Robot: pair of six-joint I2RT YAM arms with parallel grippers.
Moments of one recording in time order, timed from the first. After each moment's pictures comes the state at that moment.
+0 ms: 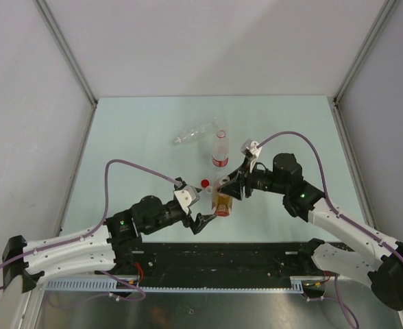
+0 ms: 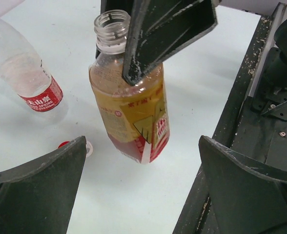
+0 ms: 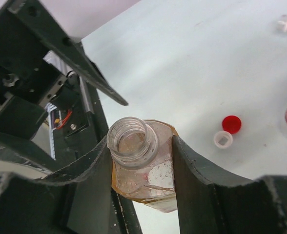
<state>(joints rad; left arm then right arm) -1.16 0.74 0.48 0.10 -0.10 0.01 0.67 0.99 0.68 0.12 -0.59 0.24</state>
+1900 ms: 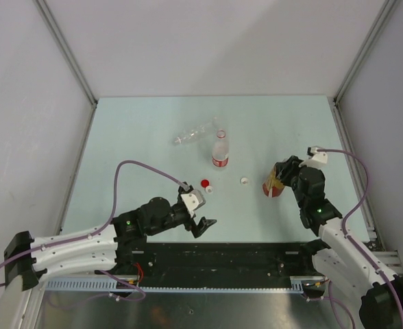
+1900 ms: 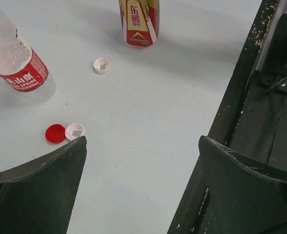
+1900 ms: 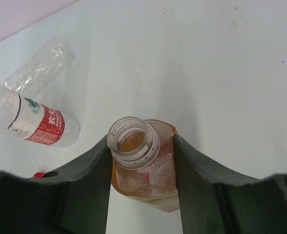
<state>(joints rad) -1.16 0.79 0.44 0.10 -0.08 0.01 0.33 0.78 0.40 0.09 0.28 0.49</state>
